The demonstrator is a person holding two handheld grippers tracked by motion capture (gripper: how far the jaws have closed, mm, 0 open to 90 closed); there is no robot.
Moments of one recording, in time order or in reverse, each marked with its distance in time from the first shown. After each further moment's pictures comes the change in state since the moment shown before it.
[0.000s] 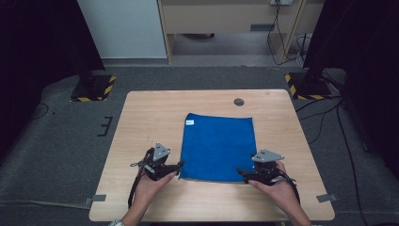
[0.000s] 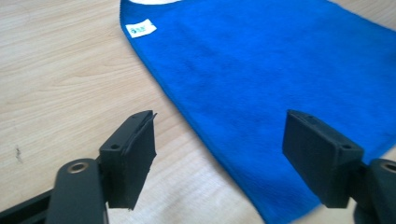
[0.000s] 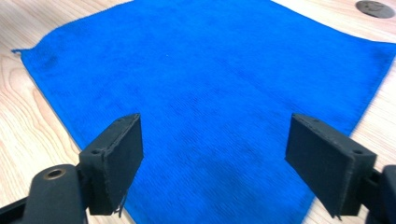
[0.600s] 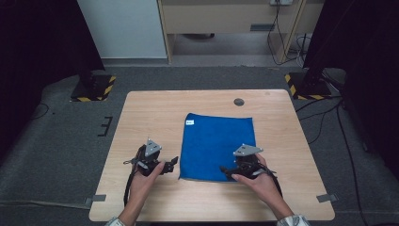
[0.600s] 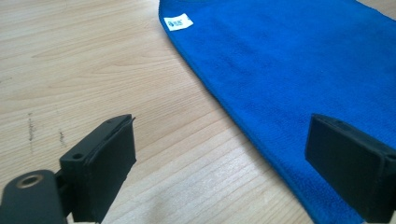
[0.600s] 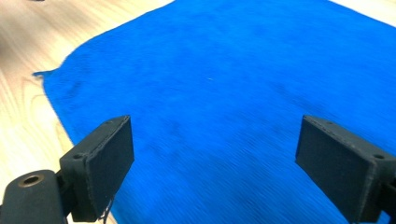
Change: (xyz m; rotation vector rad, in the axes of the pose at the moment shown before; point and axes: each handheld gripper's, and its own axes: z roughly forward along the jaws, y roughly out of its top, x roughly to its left) left arm 0.028 -0.009 -0.003 -0.015 0.036 -0.059; right arm 0.026 0.026 0.046 0.041 0.081 0.014
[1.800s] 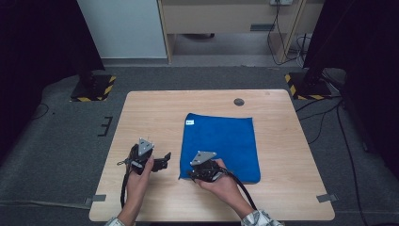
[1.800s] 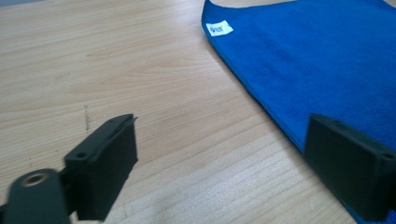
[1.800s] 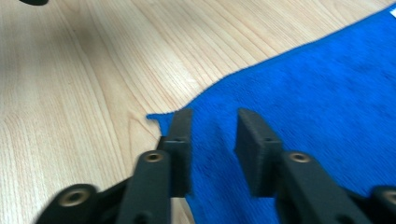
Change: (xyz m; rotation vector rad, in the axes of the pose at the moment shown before) left arm 0.014 -0.004 -0.005 -0.027 0.097 -0.035; right arm 0.091 0.039 0.066 0.052 0.173 -0.201
